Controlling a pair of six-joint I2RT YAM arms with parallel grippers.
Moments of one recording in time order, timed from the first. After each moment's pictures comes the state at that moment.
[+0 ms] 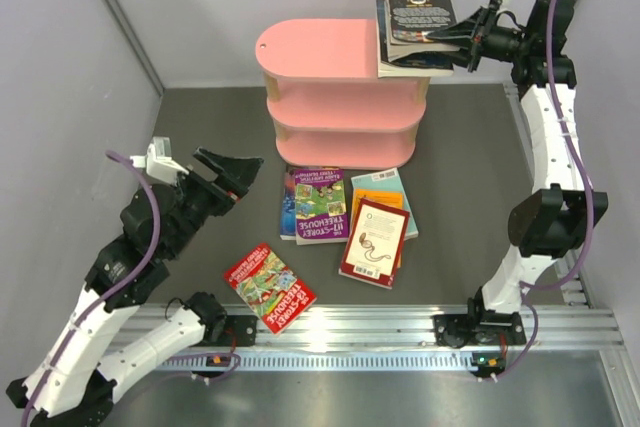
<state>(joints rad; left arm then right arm) -0.67 0.64 1.10 -0.61 -0.29 -1.03 -0.07 1.79 1.99 -0.33 -1.19 1.46</state>
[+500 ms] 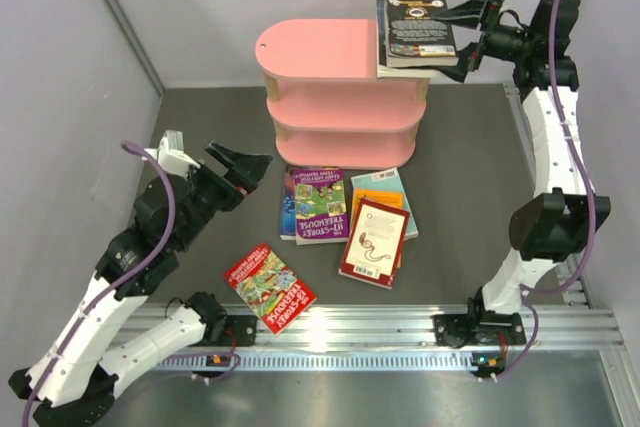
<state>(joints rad) -0.67 0.69 1.10 -0.59 -0.28 -1.03 -0.07 1.77 1.97 -0.27 -1.21 1.50</state>
